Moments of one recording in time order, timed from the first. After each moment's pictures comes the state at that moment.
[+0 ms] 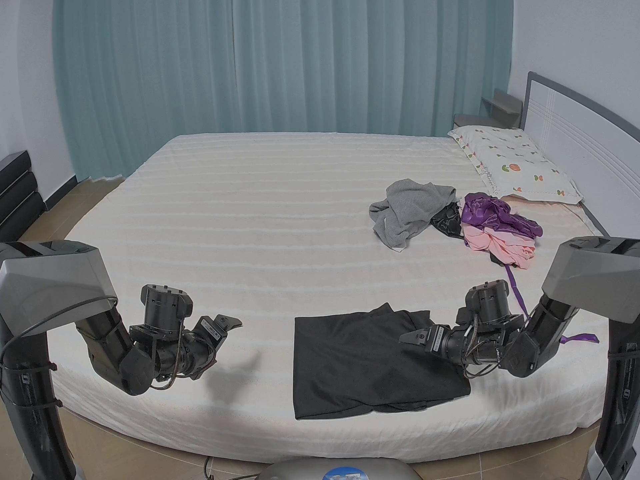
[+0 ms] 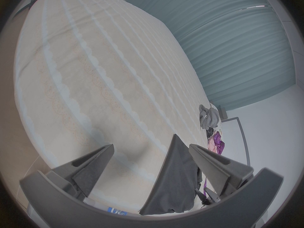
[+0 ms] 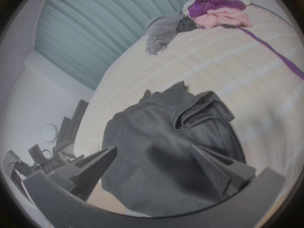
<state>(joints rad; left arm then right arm) -0.26 2.19 -0.59 -0.91 -0.10 -1.10 0.33 2.30 -0.72 -0.84 0.22 0.65</state>
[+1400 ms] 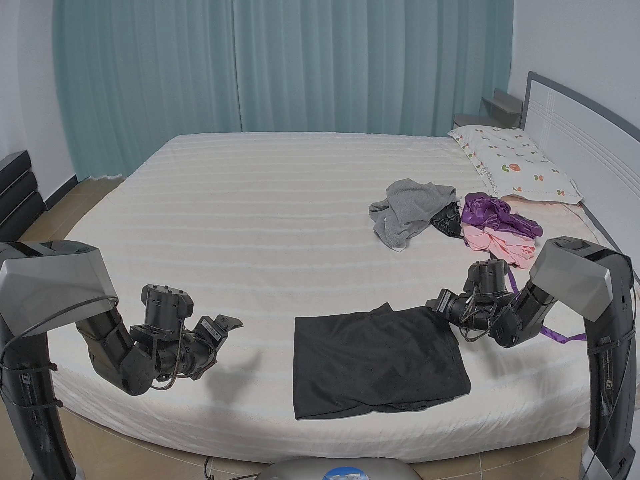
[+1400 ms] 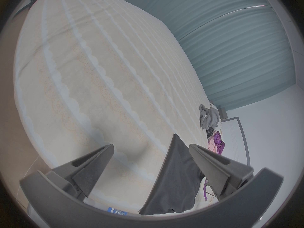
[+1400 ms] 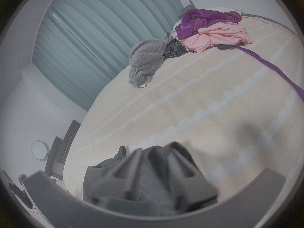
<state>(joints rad) -0.26 2.20 -0.59 -0.91 -0.09 -1.10 0.20 2.51 -1.09 -0.83 0.14 0.63</state>
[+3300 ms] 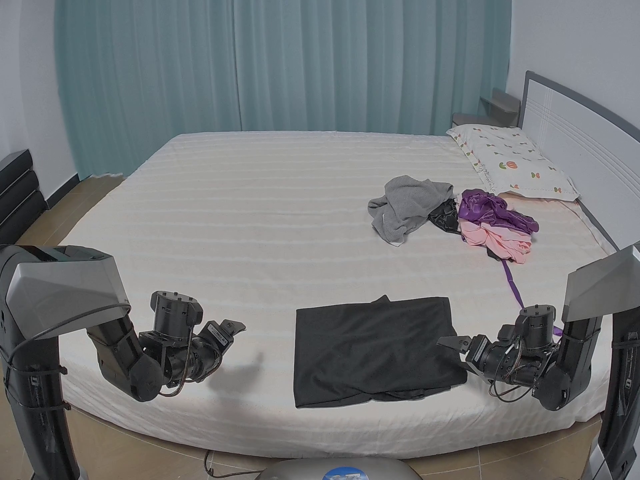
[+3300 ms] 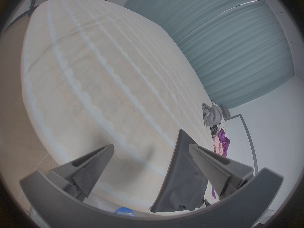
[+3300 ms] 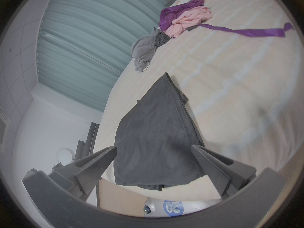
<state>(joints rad) -0.29 2.24 -0.59 -0.96 -0.01 -1.07 0.20 2.33 -0.33 -1.42 0.31 0.83</state>
